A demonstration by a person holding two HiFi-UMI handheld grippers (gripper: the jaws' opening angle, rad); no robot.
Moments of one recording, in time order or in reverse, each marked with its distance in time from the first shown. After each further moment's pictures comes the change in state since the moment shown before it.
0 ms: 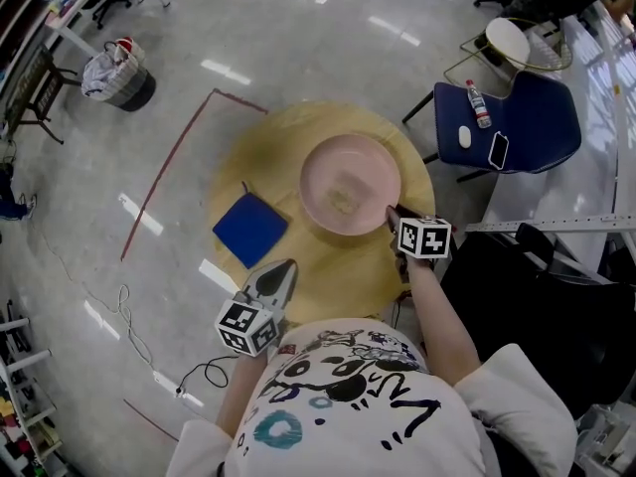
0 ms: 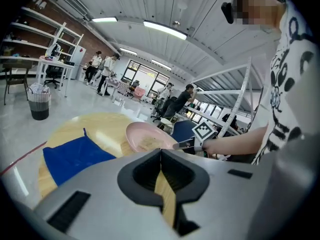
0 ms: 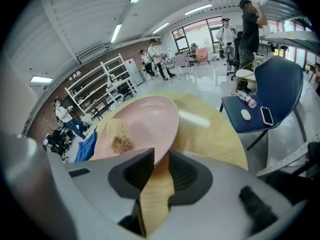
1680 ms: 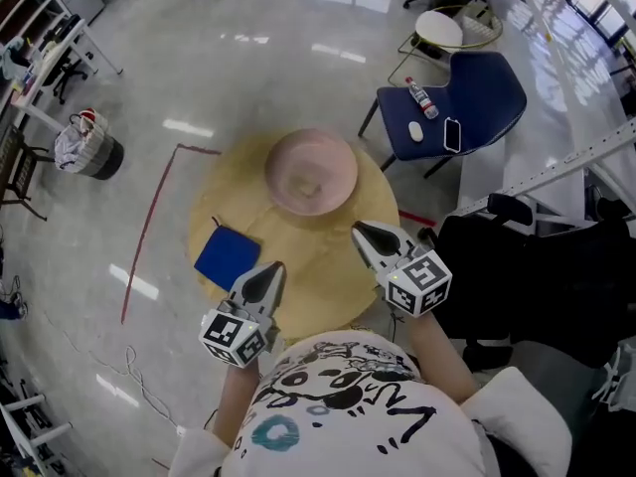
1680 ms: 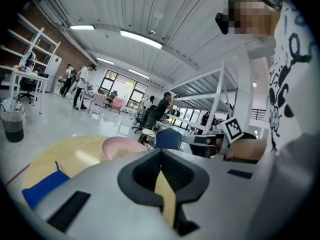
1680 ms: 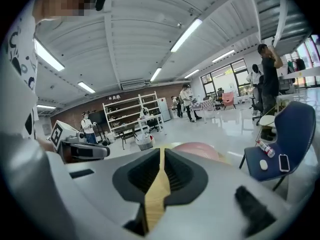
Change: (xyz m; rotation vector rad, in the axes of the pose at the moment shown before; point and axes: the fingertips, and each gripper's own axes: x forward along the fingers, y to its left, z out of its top) left arm 0.003 -0.069 0.056 0.174 -0.102 -0.204; right arm -0.176 0.114 0.045 -0.293 -0.497 0.212
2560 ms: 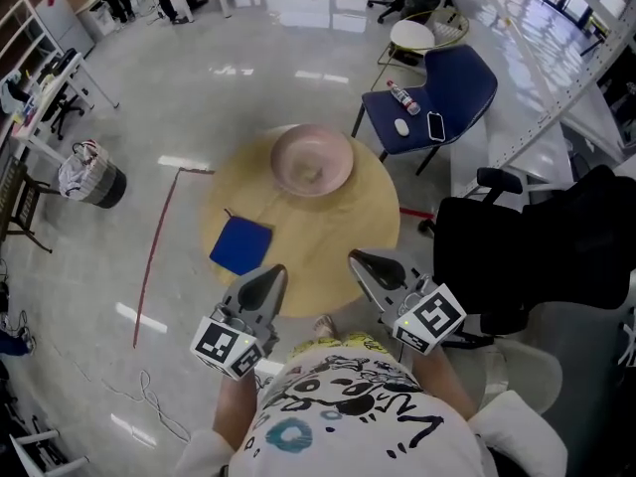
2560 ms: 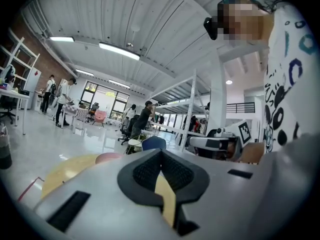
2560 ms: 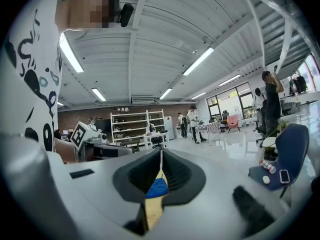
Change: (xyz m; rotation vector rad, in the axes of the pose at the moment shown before) left arm -0.120 -0.059 0.033 0.174 -0.080 -0.166; right arm -0.091 0.179 0.026 -0.131 -0.239 0.011
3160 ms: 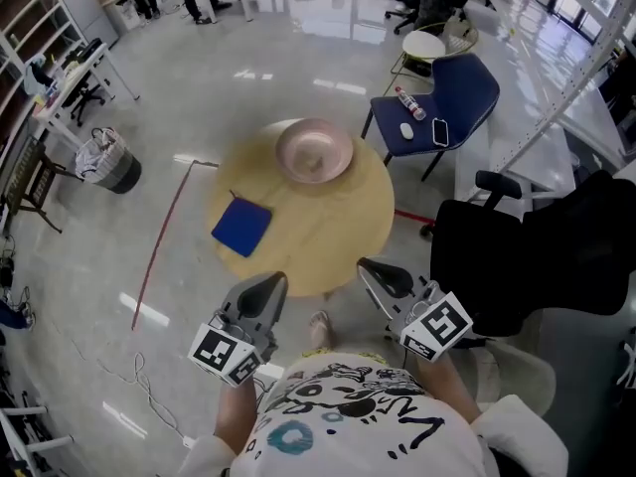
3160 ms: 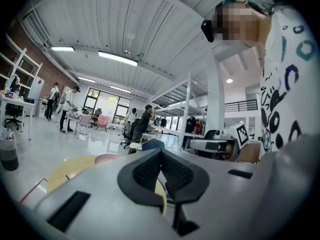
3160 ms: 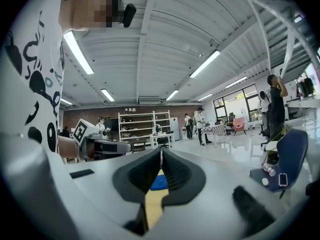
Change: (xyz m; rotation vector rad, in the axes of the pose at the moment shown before) left arm -0.046 -0.086 -0.005 0.029 -0.025 0.045; right arm -0.084 0.041 0.002 -0.043 -0.005 0.064
